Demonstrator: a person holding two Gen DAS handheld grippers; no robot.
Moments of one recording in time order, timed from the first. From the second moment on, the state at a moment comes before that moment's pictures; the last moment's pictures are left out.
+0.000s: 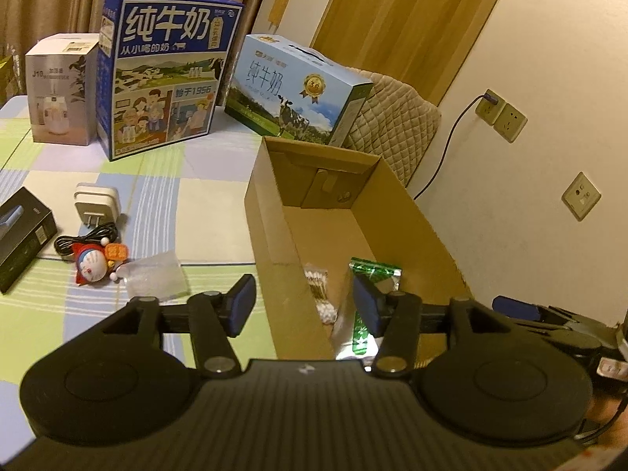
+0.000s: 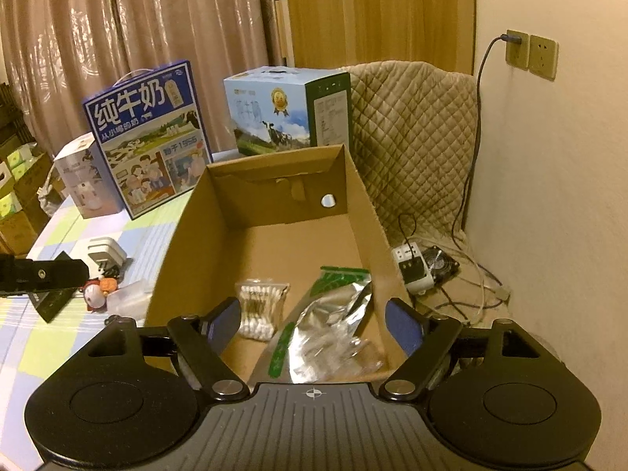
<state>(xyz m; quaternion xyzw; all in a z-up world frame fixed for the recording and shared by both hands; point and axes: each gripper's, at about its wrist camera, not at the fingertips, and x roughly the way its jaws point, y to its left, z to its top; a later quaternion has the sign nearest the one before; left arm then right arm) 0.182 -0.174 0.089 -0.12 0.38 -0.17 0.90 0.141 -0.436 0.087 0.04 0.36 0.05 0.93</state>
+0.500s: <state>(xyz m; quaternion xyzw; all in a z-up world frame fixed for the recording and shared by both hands) 0.139 -0.140 0.103 -0.08 0.37 -0.15 0.91 0.108 -0.392 0.108 0.04 0.35 0.07 0.93</state>
